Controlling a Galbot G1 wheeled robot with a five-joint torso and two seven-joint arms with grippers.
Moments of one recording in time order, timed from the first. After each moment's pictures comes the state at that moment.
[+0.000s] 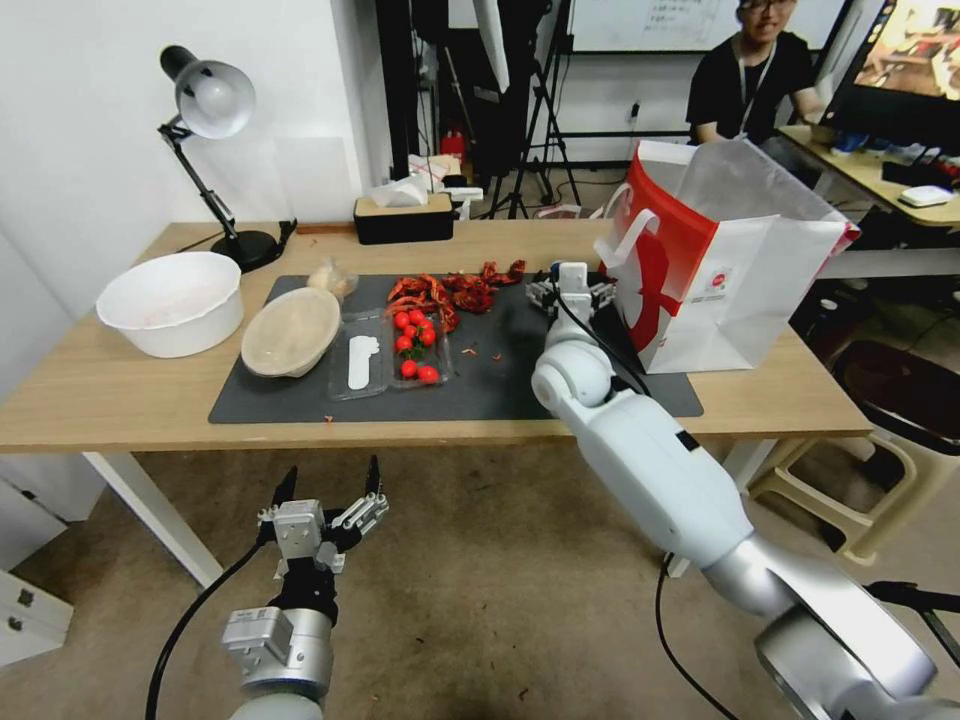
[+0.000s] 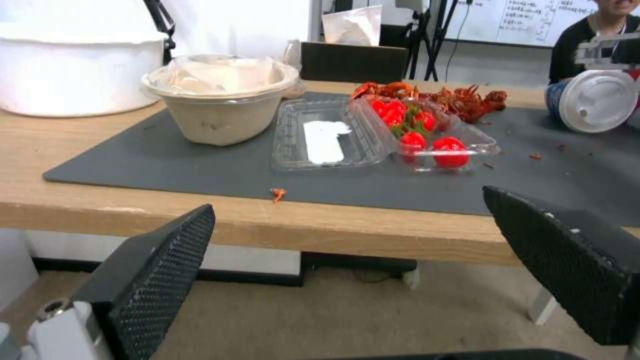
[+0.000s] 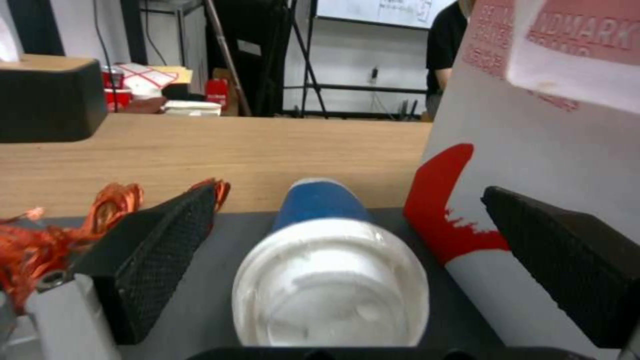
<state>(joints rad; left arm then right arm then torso) 1.81 -1.55 -0.44 -2.25 -0.10 -0.01 -0.12 -0.42 1.34 -0.15 1.29 0.54 -0.28 0.74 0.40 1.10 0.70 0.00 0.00</state>
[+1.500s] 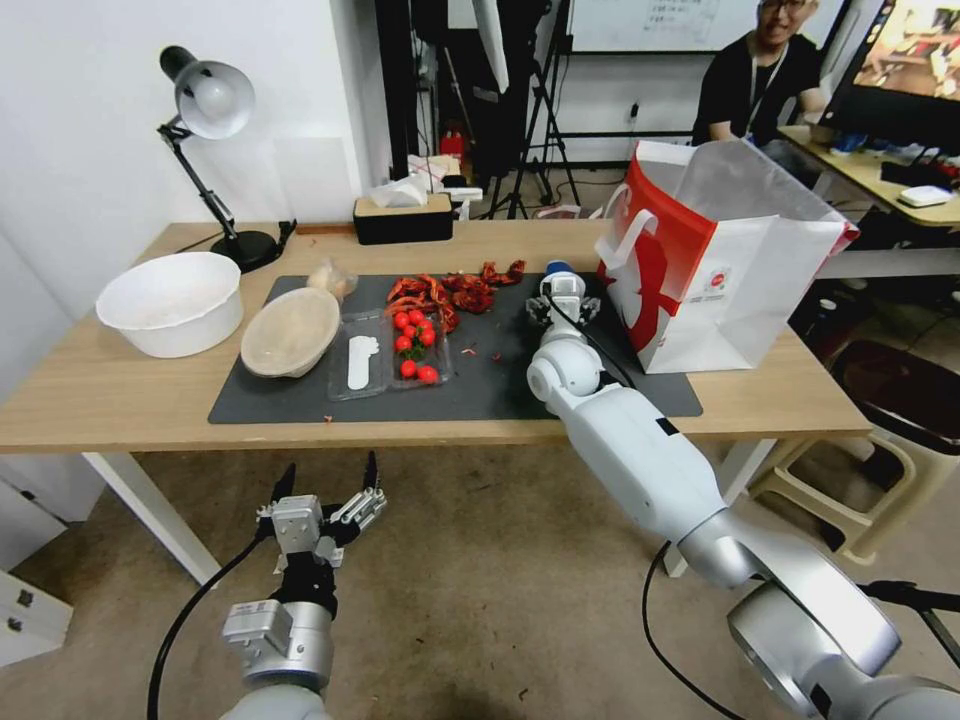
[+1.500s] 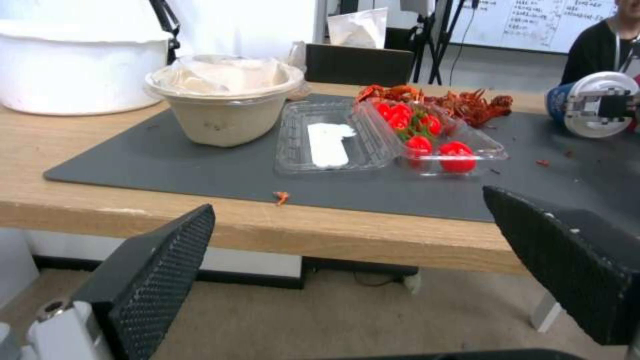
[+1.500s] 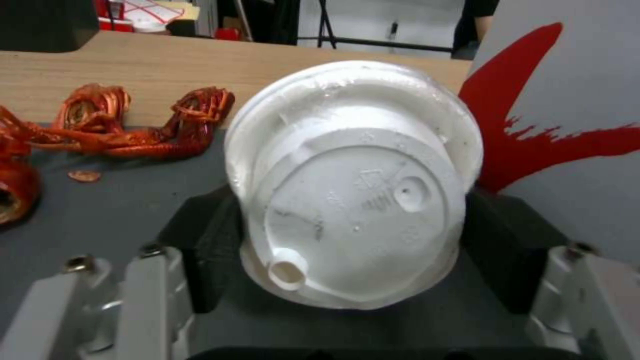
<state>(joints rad) 1.79 -1.54 -0.44 -2.24 -0.12 -0.01 -0.15 -0.41 1.36 -0.15 1.17 0.55 -0.28 0.64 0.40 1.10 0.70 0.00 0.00</state>
